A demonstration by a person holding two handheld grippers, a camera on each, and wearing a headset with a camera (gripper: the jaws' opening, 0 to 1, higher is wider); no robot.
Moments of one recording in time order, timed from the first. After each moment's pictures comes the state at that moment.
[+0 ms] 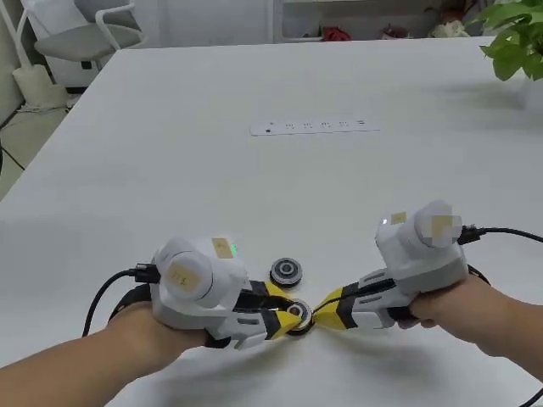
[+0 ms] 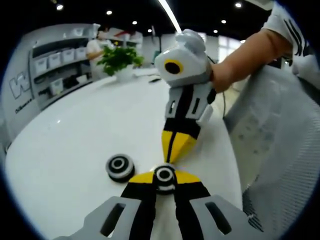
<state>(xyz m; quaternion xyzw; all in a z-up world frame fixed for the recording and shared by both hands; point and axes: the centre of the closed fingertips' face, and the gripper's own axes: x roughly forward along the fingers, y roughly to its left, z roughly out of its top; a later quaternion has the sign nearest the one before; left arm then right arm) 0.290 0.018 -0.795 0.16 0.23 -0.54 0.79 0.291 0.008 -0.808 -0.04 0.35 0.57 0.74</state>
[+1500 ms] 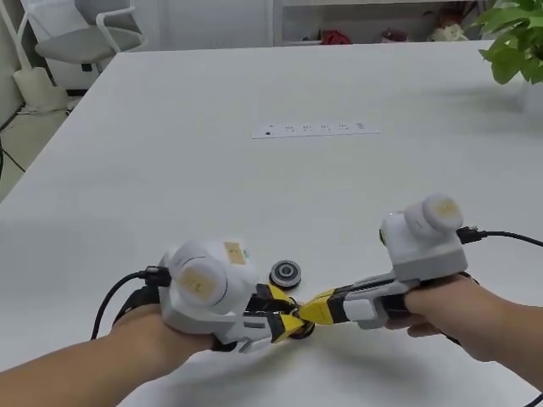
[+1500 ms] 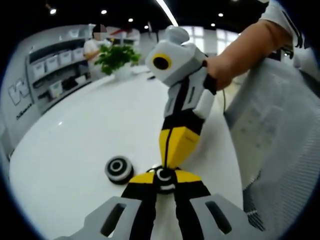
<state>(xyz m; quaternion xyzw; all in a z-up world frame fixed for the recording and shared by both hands) 0.289 0.015 -0.795 0.19 0.24 -0.54 0.79 0.285 0.023 -0.790 0.09 0.38 0.56 0.73</state>
